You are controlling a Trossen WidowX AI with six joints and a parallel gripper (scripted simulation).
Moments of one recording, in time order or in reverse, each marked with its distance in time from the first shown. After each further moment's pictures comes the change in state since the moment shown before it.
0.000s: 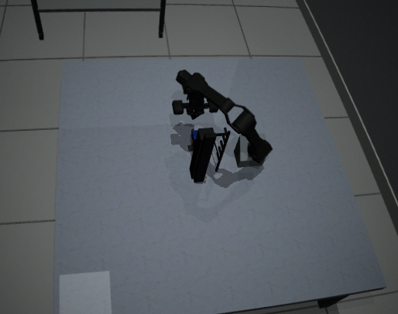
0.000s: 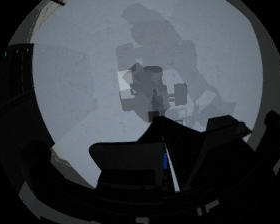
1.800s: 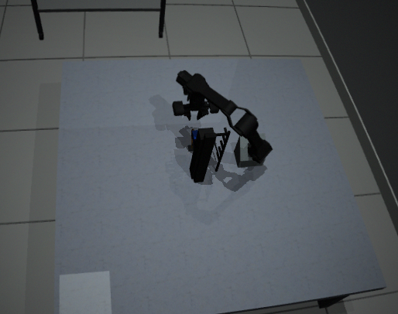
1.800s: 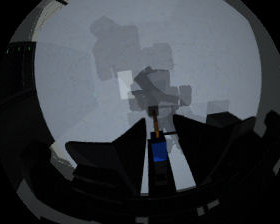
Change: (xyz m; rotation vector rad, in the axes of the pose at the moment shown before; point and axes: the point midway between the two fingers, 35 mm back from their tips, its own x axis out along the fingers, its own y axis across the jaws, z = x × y) arm -0.012 0.002 -0.014 -0.010 -0.009 -0.002
